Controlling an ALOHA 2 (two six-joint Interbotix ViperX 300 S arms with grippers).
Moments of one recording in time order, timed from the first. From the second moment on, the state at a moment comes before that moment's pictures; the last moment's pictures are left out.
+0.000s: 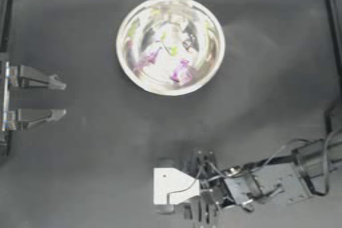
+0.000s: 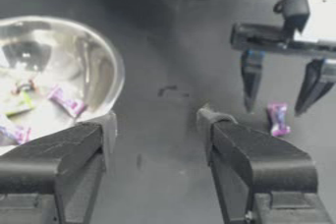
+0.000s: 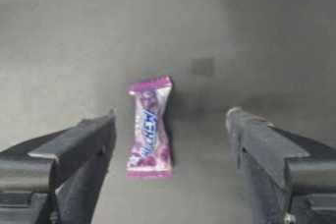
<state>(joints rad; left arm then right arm) 0.12 -1.03 1.18 0.07 0.05 -0.14 0.30 0.27 0.33 -0.19 0.58 0.49</state>
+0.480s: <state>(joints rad) 0.12 -1.03 1.18 0.07 0.05 -0.14 0.31 0.31 0.32 -0.16 0.59 0.47</state>
